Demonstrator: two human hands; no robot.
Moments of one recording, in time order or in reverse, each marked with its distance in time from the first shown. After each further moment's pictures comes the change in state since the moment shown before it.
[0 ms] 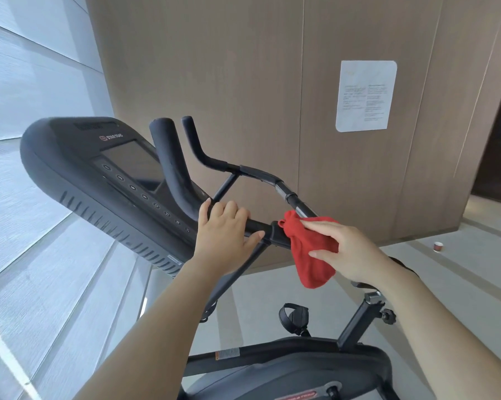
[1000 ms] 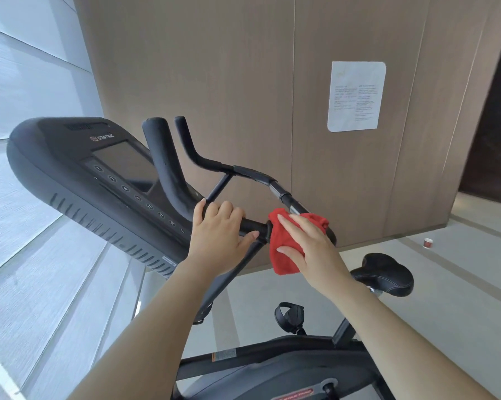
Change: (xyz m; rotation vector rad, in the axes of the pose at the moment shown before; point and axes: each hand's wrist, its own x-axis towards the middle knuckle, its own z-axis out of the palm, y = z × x) left_hand -0.002 0.000 -0.005 -0.033 -0.018 0.004; right_hand 0.009 -0.006 0.054 -0.208 0.238 -0.068
